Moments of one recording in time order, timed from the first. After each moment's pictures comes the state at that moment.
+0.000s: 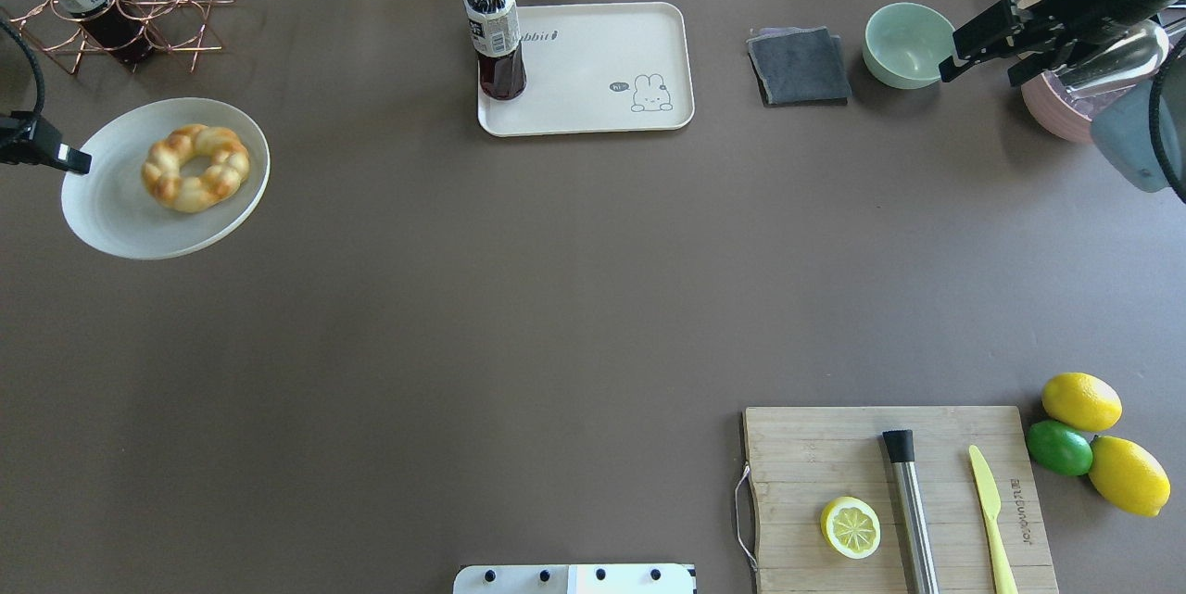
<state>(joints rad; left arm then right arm) -1.21 -1.61 -1.77 -2.15 -2.47 -0.77 1.20 -1.23 1.71 -1.41 2.43 0.61</state>
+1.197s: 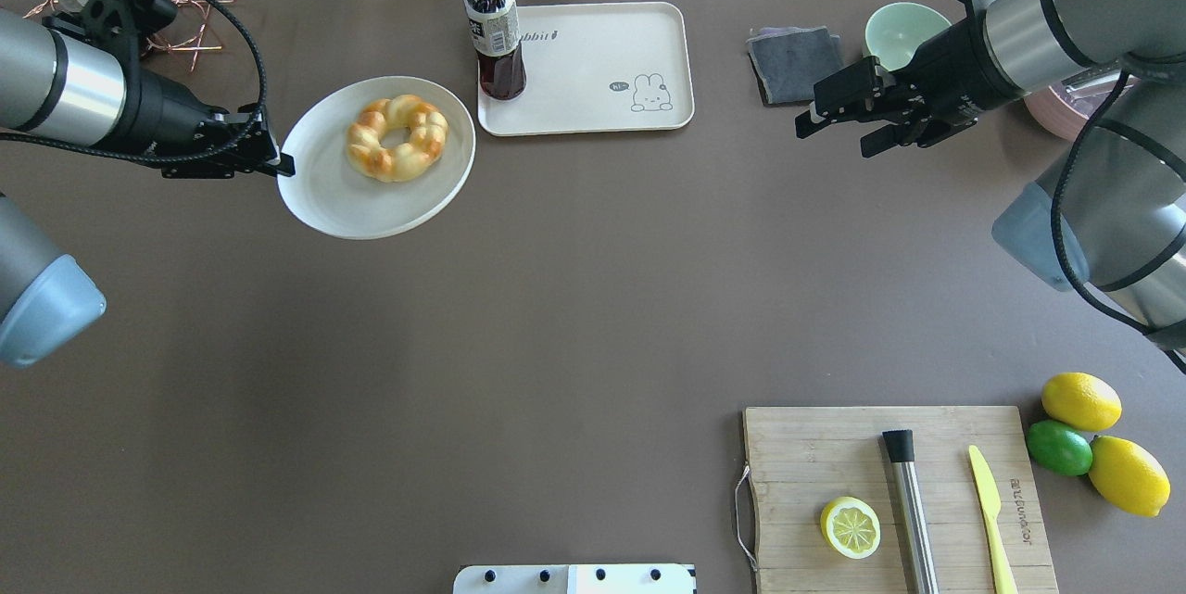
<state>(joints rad) -0.93 -1.82 -1.90 -2.09 -2.21 -1.32 0.99 -1.23 1.82 -1.04 2.41 1.15</state>
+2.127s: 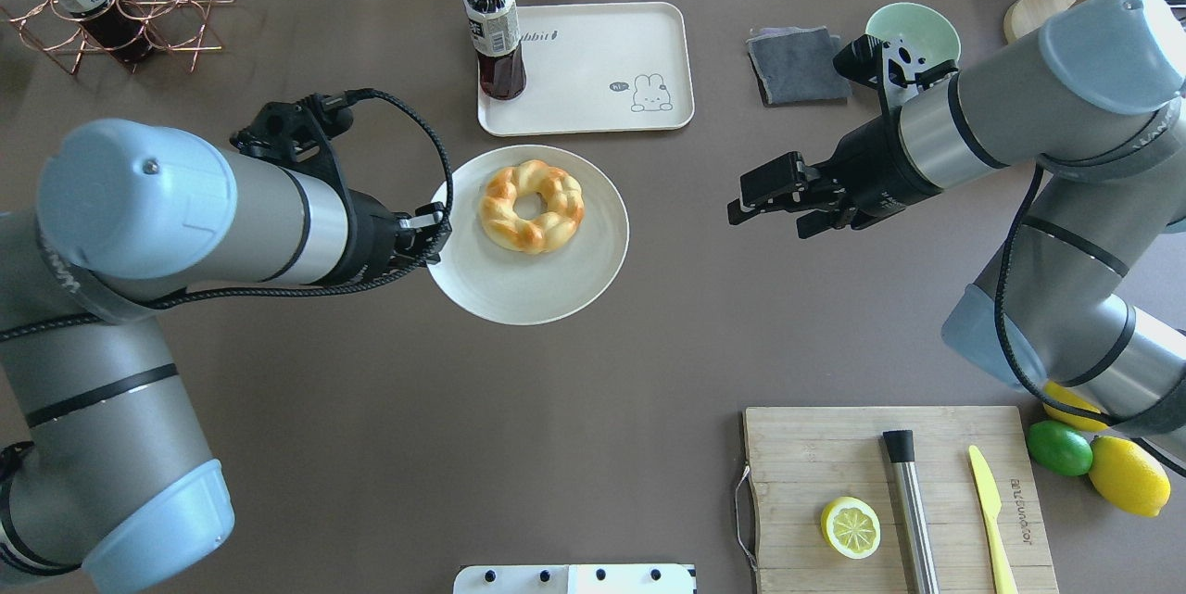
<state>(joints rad) -0.55 -2.02 -2.11 -1.64 -1.76 -1.59 0.81 -1.25 1.91 -1.05 2.31 1.25</state>
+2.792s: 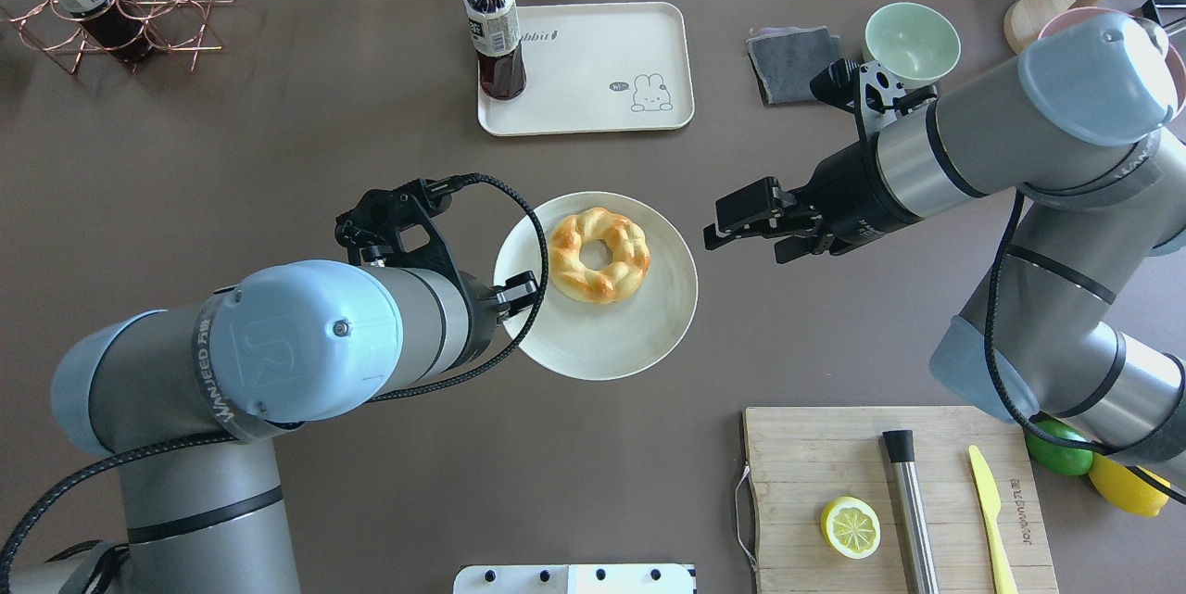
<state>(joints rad) -0.35 -2.15 -2.10 -1.49 -1.53 -1.72 0.76 -1.25 1.95 -1.05 2.28 1.29</state>
